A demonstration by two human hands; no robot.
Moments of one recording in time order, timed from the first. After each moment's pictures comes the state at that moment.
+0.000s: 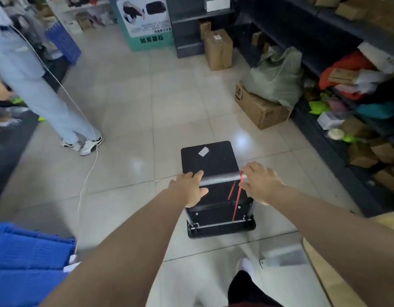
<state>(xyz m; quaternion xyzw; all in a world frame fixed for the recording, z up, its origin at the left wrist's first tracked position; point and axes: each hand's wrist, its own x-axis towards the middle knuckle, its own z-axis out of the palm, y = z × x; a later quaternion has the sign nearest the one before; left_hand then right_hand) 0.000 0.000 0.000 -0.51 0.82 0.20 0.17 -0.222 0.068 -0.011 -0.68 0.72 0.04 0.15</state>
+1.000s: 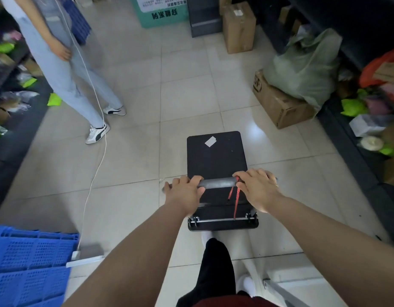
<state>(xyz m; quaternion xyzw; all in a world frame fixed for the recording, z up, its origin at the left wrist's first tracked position) -0.051 -0.110 -0.038 -0.59 0.77 0.18 0.15 -0.273 -0.071 -0.054 -0.68 0.70 0.01 0.22</state>
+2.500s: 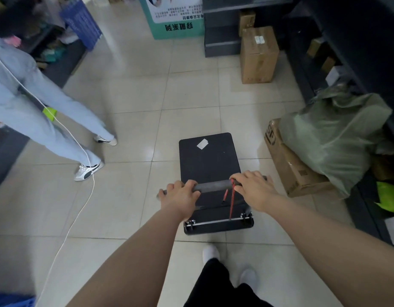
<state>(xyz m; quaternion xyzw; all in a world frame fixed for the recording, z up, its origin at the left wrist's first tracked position) -0.230 -0.573 -0.044 -0.69 0.69 0.20 0.11 -0.458 -0.579 -0.058 -0.72 0.65 0.04 0.25</state>
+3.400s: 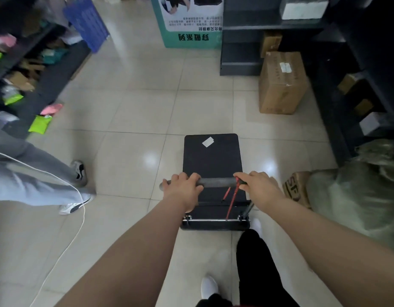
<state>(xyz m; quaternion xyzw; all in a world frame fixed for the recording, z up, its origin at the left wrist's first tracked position) -0.202 -0.960 -0.053 -0.68 0.70 0.18 0.12 -0.434 -0.961 -0.052 -0.75 0.63 0.06 0.20</state>
